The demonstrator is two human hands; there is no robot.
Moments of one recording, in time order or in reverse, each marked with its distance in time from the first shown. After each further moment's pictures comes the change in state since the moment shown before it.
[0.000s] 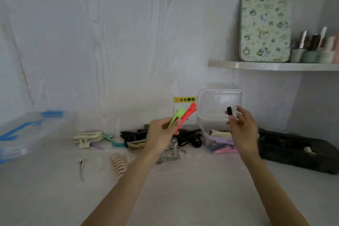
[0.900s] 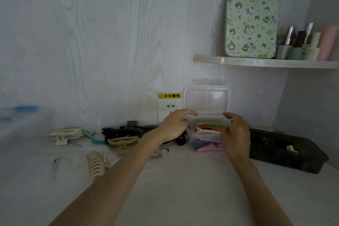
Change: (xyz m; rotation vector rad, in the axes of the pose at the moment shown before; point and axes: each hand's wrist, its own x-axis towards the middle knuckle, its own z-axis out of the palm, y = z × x) left_hand 0.044 0.008 0.074 0.371 -0.494 0.144; right_hand 0.015 0.046 -0.031 -0.545 0.077 -0.248
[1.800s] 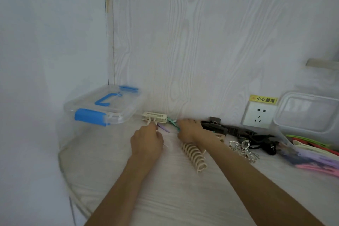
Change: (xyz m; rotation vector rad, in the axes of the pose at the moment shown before) left_hand -0.208 -0.140 -0.144 0.527 0.565 -0.728; right_hand -0.100 -0.251 0.203 -0.485 -1.115 -0.519
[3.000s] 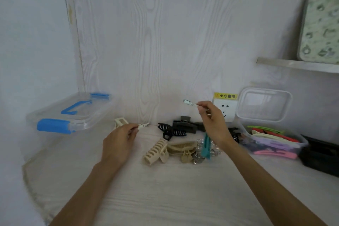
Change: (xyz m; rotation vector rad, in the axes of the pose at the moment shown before) left_hand -0.001 0.000 0.007 -0.159 0.165 0.193; right_hand -0.082 0.107 -0.021 0.932 0.798 -0.082
